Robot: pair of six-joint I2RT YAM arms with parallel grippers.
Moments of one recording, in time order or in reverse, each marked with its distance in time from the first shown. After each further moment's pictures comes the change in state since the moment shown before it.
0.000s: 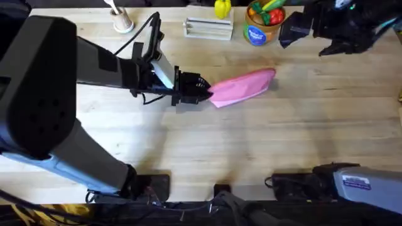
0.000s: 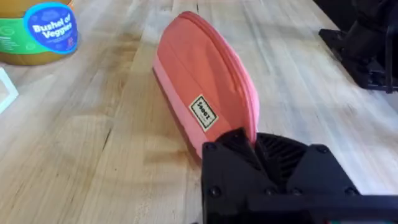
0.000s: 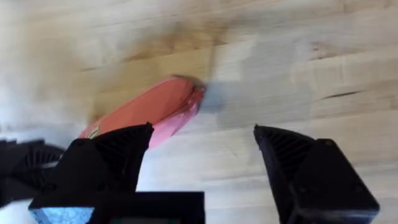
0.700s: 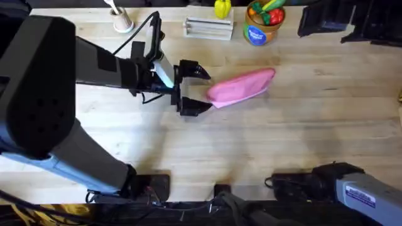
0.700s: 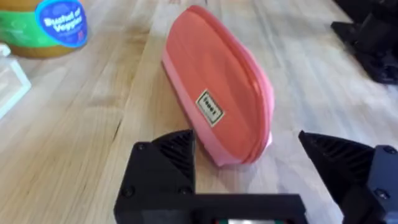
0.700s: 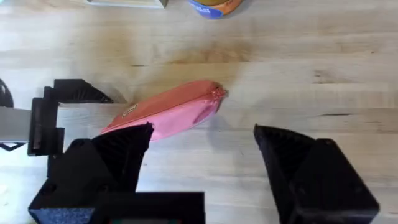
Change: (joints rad) left arm 0.006 0.000 0.000 0.025 -0.055 -0.017; right arm 0.047 -0.296 0.000 -0.038 -0.043 -0.076
